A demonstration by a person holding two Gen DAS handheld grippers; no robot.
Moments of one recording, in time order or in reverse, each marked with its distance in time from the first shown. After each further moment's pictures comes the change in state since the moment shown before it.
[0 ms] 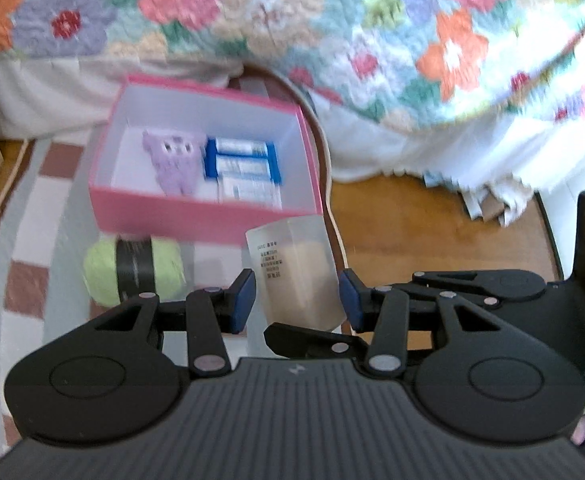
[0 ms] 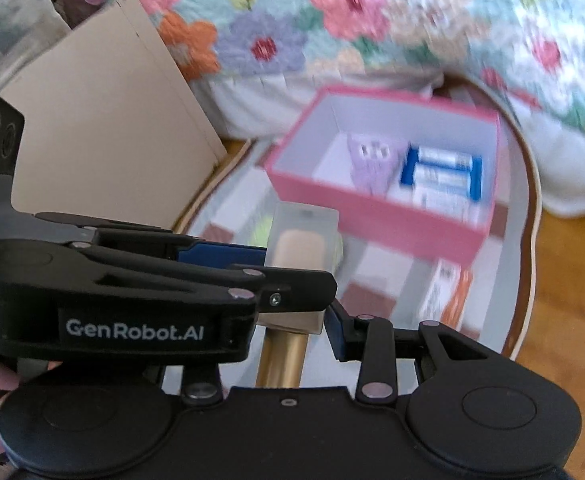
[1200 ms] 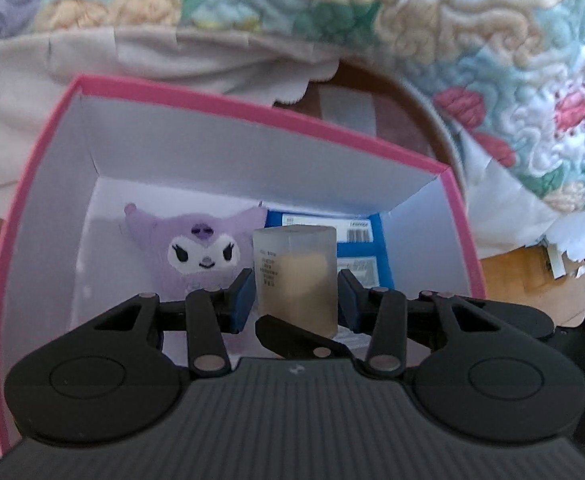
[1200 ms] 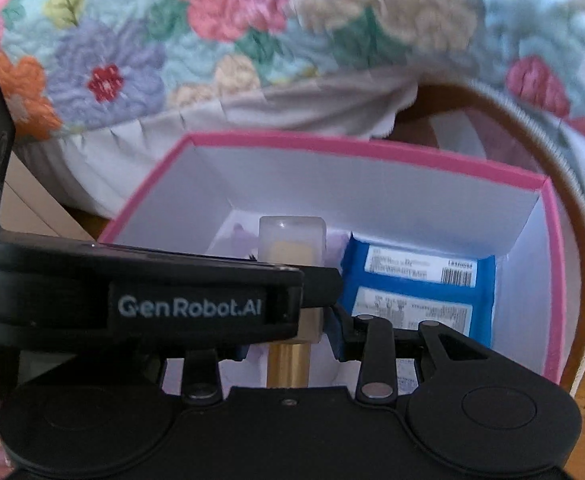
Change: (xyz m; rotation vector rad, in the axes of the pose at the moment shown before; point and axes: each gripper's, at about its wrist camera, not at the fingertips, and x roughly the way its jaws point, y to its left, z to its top) left arm 0.245 0.107 0.116 -0.051 0.058 0.051; right arm 0.216 -0.121 0.117 0.064 -0.074 -0.081
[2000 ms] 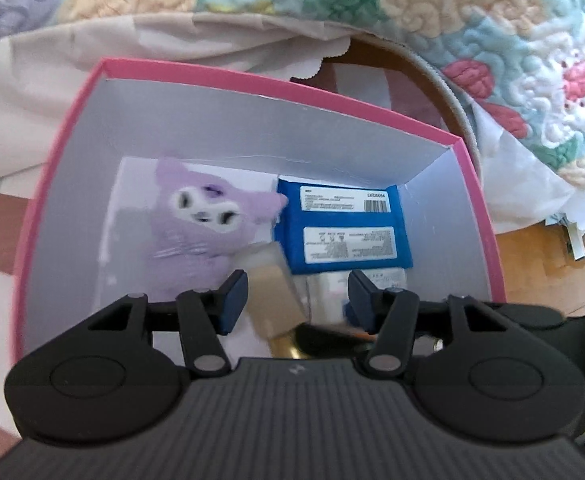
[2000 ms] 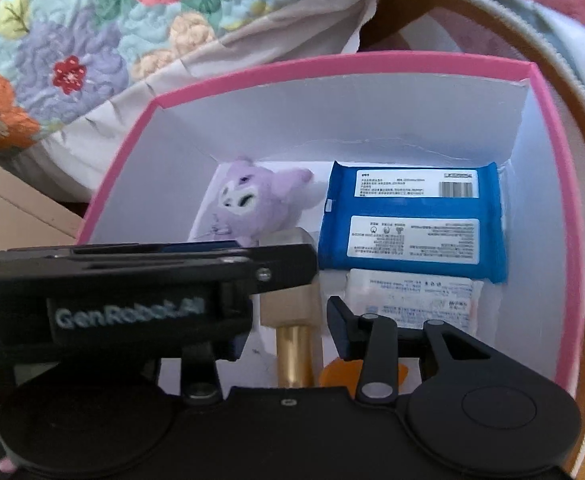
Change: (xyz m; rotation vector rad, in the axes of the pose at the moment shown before) left arm -0.009 -0.006 -0.017 0.017 0.036 0.087; right arm 0.006 -0.025 -0.023 0.168 0.138 0.079
